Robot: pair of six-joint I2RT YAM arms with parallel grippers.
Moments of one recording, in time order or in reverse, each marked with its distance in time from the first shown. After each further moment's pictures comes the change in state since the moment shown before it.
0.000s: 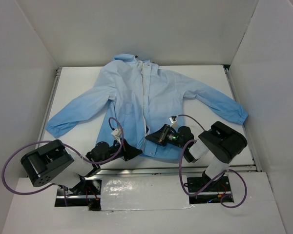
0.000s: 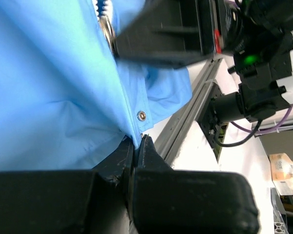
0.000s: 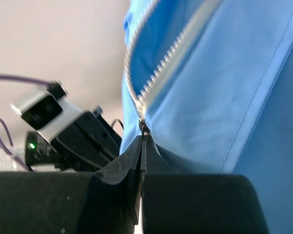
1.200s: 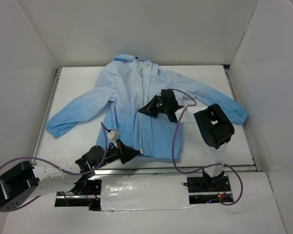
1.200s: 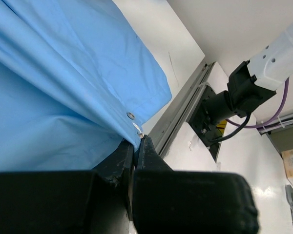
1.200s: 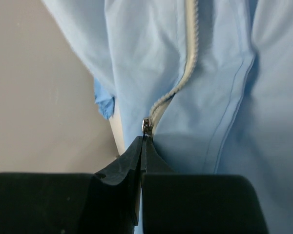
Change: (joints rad) left arm -0.101 -0.443 -0.011 -0.353 -0.116 0.099; right arm -0.150 0.217 0.786 -0.898 -0.020 -0.076
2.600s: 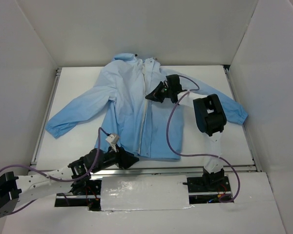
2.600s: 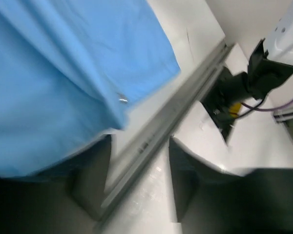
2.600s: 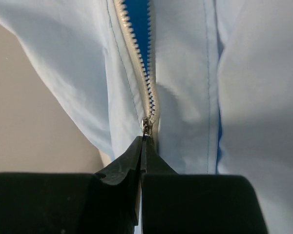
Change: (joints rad) left arm -0.053 -0.266 0.003 -0.358 -0.115 0.011; right arm -0.159 0.286 0.496 -0.349 -0.124 -0.191
